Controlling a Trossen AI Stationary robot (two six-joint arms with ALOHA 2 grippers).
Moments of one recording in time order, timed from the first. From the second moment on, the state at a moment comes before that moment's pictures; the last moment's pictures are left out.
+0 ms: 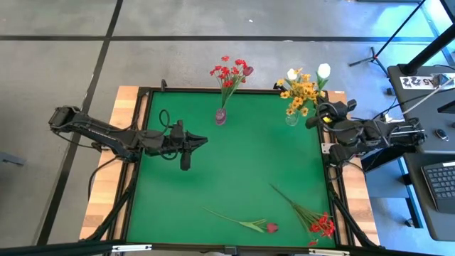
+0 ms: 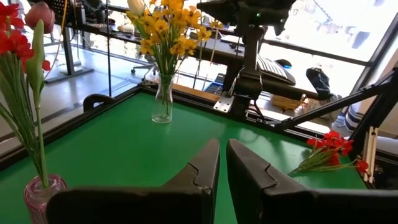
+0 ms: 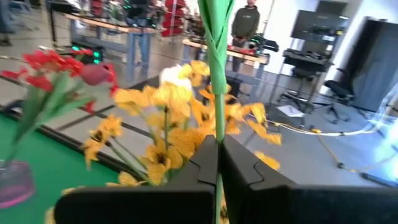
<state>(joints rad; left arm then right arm) -0.20 1.01 0.54 0.35 -0.48 -0.26 0.19 0.56 0.73 -0.60 1.34 0.26</state>
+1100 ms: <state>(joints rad) -0.20 1.01 0.54 0.33 -0.48 -0.26 0.05 0.54 0.69 0.19 0.75 -0.18</state>
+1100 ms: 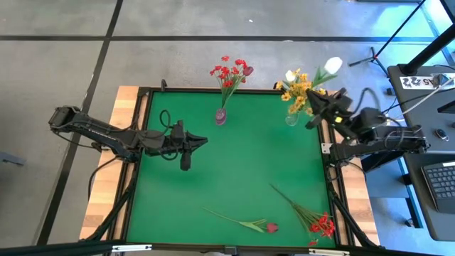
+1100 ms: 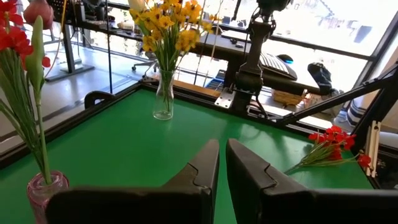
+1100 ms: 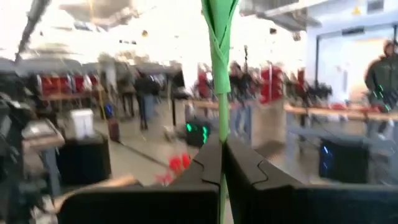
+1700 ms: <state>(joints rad) -0.20 1.01 0.54 0.33 -0.48 -0.26 0.05 0.58 0.91 0.26 1.10 -0.54</state>
